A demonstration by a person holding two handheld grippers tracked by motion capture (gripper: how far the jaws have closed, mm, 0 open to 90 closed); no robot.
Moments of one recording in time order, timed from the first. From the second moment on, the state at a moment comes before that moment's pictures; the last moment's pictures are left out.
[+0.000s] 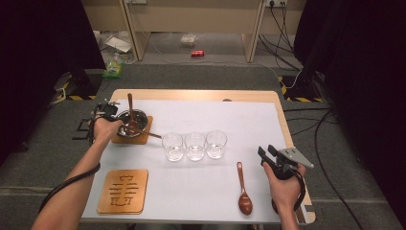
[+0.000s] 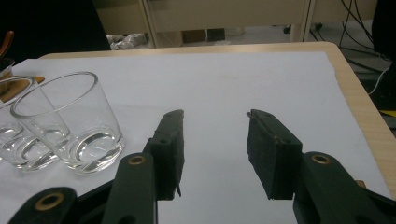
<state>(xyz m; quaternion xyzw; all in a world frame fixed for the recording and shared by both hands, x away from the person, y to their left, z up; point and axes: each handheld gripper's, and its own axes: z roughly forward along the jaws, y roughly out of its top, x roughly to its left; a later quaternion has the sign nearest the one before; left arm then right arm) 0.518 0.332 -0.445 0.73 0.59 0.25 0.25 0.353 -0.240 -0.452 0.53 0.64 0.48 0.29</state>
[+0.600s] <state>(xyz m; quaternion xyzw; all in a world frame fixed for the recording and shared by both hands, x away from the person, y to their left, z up) 0.514 0.339 -0.446 0.73 0.60 0.24 0.24 0.353 -0.239 -0.453 0.53 0.64 0.48 0.29</state>
